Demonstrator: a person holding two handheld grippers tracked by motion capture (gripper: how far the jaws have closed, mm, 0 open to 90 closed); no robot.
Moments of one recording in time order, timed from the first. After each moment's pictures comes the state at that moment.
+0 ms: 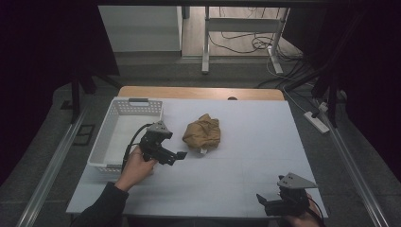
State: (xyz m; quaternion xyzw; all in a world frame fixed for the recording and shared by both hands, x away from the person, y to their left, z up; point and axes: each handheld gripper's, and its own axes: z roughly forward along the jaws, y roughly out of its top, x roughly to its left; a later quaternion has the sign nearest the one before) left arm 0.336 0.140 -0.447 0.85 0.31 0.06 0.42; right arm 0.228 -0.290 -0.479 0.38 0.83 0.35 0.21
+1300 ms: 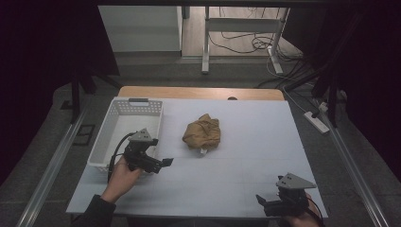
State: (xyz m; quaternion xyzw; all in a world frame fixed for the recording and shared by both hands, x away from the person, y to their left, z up) left arm 0.309 0.178 -0.461 0.83 0.34 0.07 0.43; right arm 0.228 -0.288 -0.480 0.37 0.83 0.34 0.21
